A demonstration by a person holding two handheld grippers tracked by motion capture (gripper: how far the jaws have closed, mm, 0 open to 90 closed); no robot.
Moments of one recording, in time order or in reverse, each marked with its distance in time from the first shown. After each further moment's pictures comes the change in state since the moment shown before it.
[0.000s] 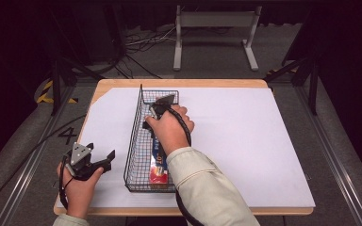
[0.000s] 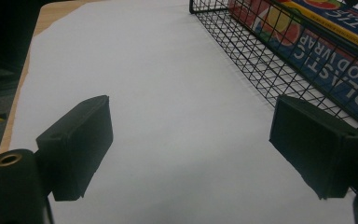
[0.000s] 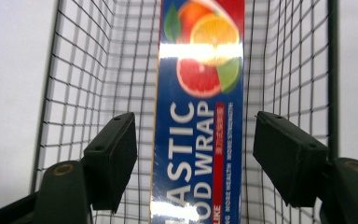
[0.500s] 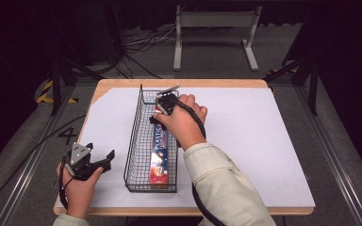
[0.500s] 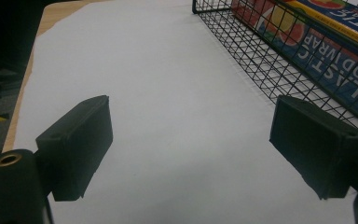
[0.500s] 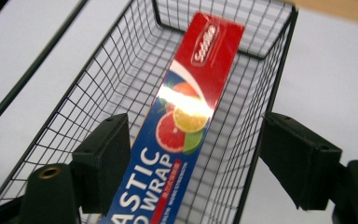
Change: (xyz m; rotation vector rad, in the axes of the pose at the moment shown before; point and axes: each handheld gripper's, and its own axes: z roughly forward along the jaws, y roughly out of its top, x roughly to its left) left arm 0.001 -0.001 0.001 0.000 0.010 0.007; right arm -0.028 0.014 -0.026 -0.225 0.062 -0.377
